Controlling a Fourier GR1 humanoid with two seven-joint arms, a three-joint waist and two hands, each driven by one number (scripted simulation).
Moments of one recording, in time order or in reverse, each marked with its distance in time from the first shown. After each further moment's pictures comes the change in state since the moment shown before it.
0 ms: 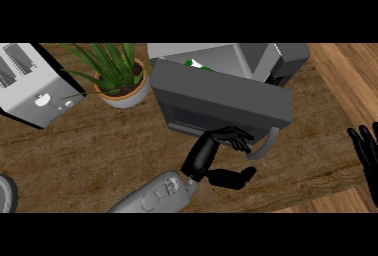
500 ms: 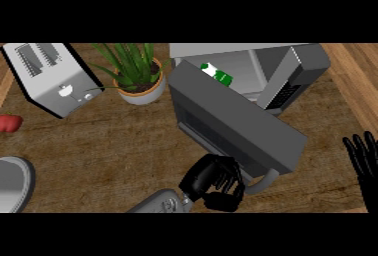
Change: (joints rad) left arm 0.115 0.004 -0.070 0.014 -0.194 -0.158 0.101; right arm 0.033 0.030 -0.004 0.089 0.052 -0.027 -0.043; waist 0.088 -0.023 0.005
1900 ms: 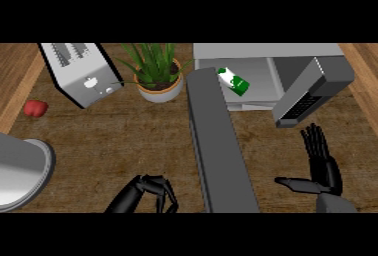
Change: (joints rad) left arm 0.605 0.186 0.453 -0.554 -0.284 -0.413 -0.047; right arm -0.431 0.108 -0.120 0.927 0.339 -0.250 -0.387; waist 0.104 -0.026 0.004
